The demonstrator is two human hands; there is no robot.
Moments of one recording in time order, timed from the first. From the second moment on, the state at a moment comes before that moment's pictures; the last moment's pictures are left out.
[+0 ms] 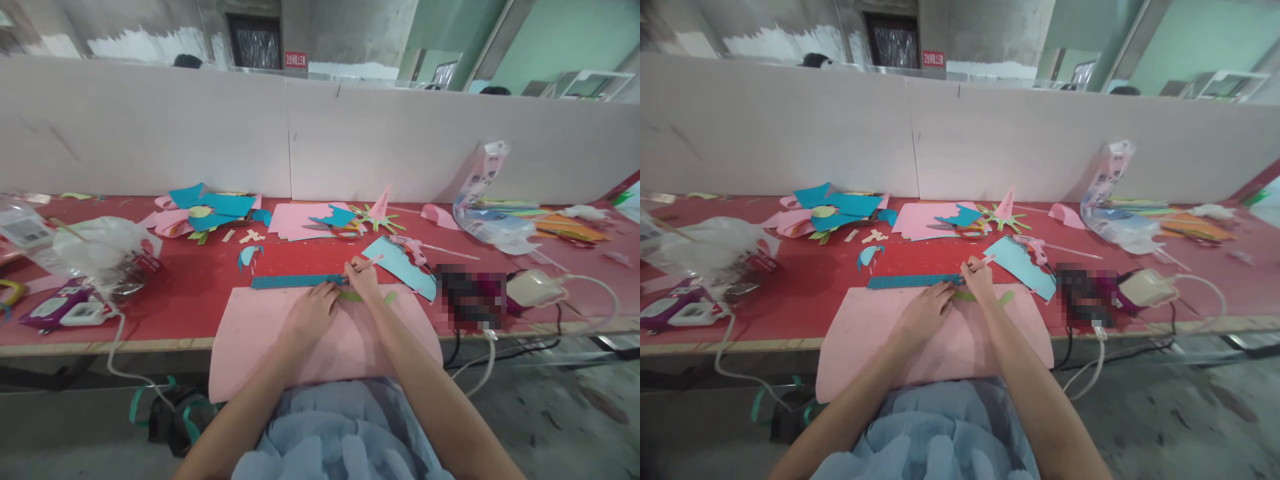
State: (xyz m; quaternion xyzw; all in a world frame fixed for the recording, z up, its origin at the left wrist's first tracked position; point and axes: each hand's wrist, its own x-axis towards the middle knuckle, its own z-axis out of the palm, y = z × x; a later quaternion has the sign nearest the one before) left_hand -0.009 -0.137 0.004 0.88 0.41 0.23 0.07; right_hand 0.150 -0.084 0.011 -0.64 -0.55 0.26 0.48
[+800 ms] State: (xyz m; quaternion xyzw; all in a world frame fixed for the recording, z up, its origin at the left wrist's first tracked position) left_hand -0.009 -0.137 0.004 0.88 0.41 0.23 0.06; right_hand 0.155 -0.082 0.012 -0.65 -0.54 0.24 0.47
